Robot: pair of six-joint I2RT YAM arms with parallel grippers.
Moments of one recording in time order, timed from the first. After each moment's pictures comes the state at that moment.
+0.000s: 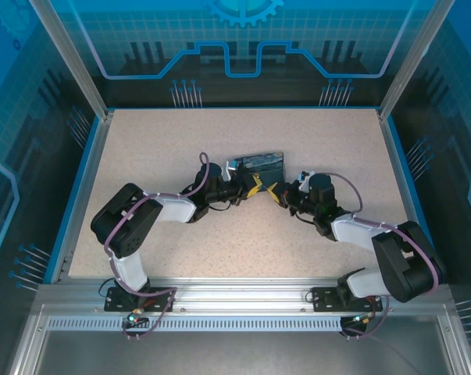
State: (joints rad) left arm -0.58 1.80 0.79 0.71 0.51 -1.45; right arm 0.37 1.37 0.45 0.52 -0.46 1.39
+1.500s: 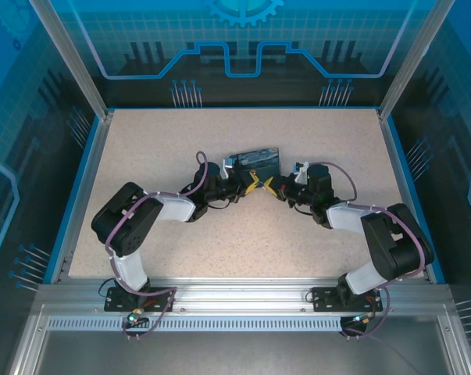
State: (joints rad) left arm -0.57 1.81 0.79 0.72 0.46 -1.45; right arm 0.32 1.53 0.57 0.54 -0.60 1.23
